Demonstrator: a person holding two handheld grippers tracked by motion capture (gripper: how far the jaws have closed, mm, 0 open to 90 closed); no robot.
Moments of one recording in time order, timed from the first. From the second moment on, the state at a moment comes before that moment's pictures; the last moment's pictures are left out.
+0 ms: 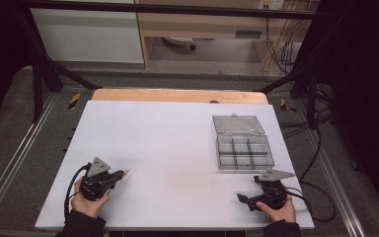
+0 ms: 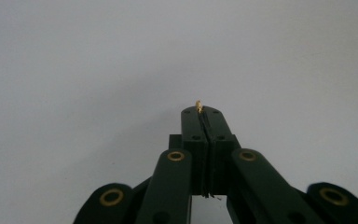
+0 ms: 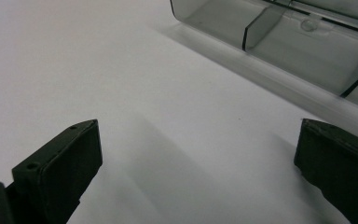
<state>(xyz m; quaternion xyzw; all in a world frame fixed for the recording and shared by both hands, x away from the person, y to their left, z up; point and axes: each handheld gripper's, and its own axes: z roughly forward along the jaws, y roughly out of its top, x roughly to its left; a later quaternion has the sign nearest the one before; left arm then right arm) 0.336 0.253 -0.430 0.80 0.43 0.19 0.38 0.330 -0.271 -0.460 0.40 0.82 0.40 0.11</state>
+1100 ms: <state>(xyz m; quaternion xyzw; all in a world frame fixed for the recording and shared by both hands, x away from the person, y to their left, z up) 0.336 0.218 -0.417 0.82 0.40 0.18 0.38 0.330 -0.271 -0.460 0.40 0.82 0.40 0.11</state>
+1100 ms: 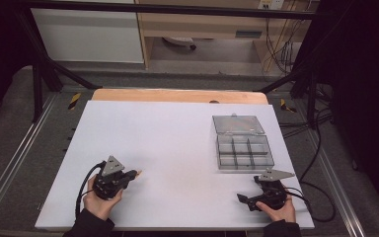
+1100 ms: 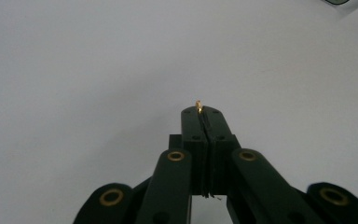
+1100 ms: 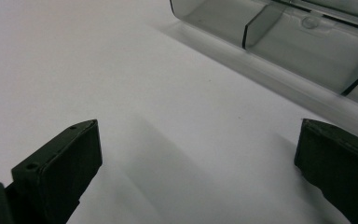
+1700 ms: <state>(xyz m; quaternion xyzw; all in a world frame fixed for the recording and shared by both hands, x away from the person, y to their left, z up) 0.343 0.196 -0.407 0.82 0.38 0.17 0.40 0.330 -0.271 -0.460 0.40 0.82 0.40 0.11</state>
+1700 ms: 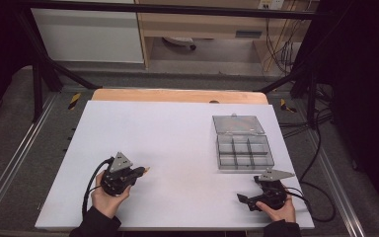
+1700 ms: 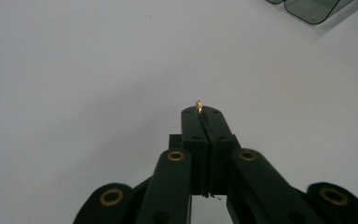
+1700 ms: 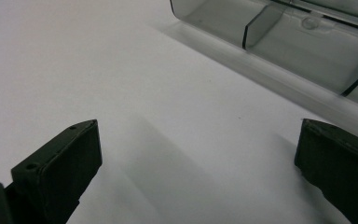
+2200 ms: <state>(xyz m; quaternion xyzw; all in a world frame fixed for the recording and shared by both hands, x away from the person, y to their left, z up) 0.349 0.168 -0.402 0.82 0.36 0.16 0.41 0.330 -0.271 -0.460 0.40 0.82 0.40 0.11</state>
